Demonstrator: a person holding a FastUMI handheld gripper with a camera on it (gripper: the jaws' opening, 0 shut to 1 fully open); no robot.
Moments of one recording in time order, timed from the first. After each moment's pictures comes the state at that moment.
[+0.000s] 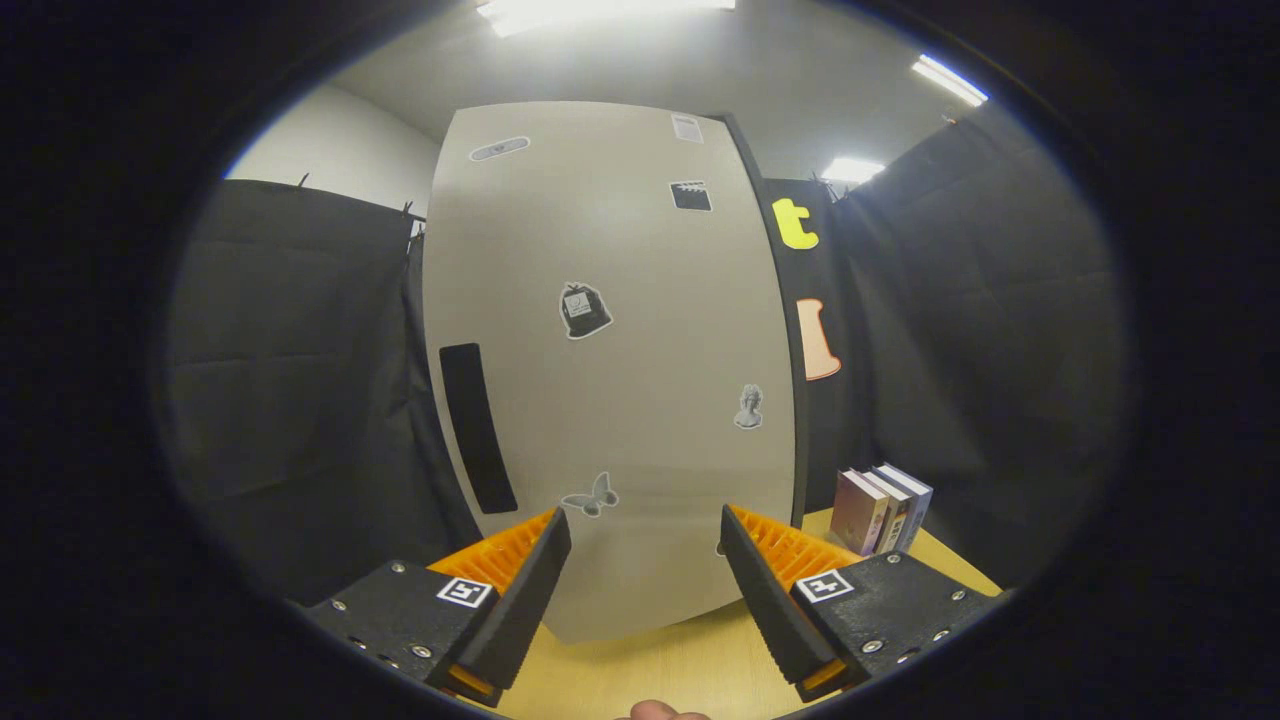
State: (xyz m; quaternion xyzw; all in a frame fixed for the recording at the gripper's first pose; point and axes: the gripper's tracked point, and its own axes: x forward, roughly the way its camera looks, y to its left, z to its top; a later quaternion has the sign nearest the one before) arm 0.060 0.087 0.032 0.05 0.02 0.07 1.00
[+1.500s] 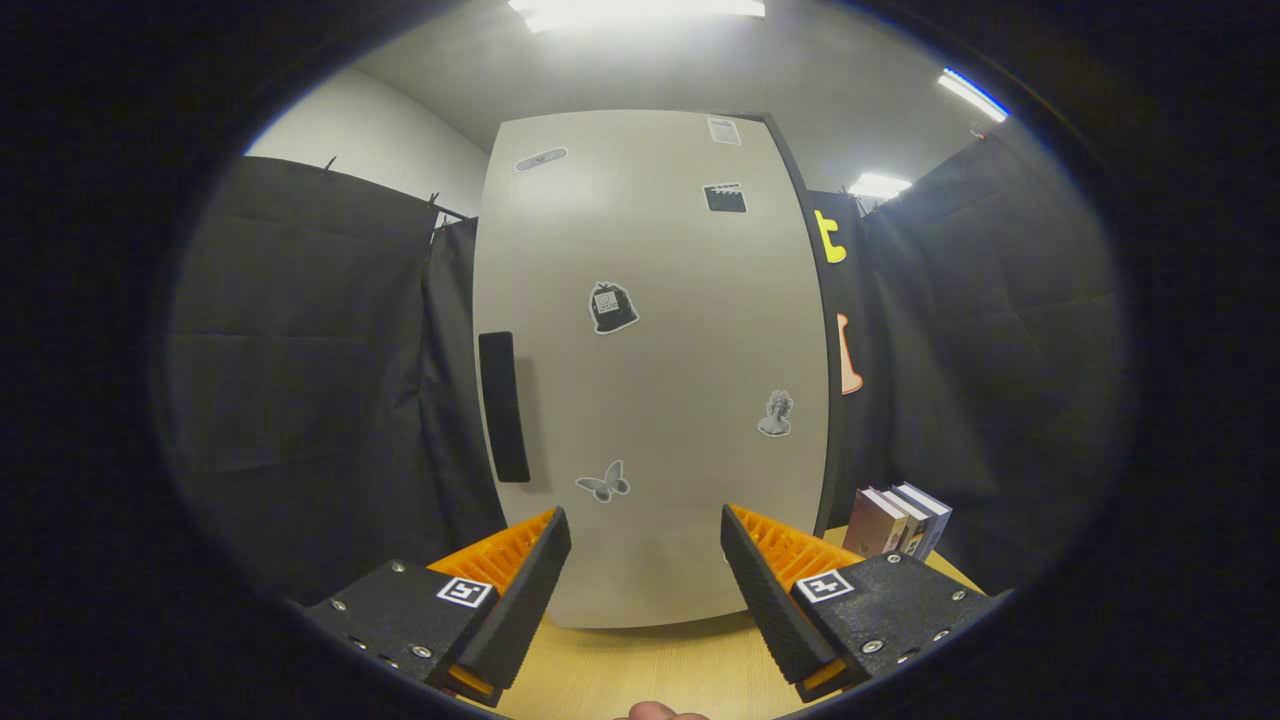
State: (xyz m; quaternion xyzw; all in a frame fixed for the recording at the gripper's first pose) arm -0.008 -0.012 0.025 0.03 0.01 0.09 1.00
